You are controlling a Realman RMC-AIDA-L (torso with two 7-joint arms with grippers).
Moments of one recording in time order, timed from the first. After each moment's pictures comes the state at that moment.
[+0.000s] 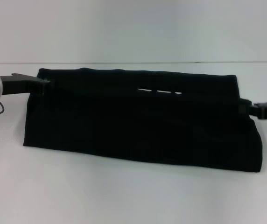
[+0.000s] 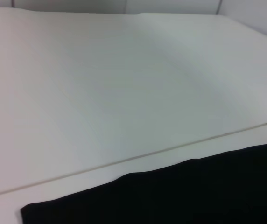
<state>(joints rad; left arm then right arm) -0.77 -2.03 0.37 0.65 2.46 1.07 -1.80 0.67 1.99 -0.41 -0.59 -2.34 -1.30 1.81</state>
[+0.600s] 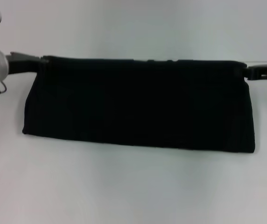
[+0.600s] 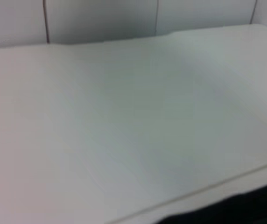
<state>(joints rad) -0.84 -2.04 0.42 0.64 2.46 0.87 -1.80 0.80 1.97 -0.48 -0.57 -2.33 -1.06 1.91</state>
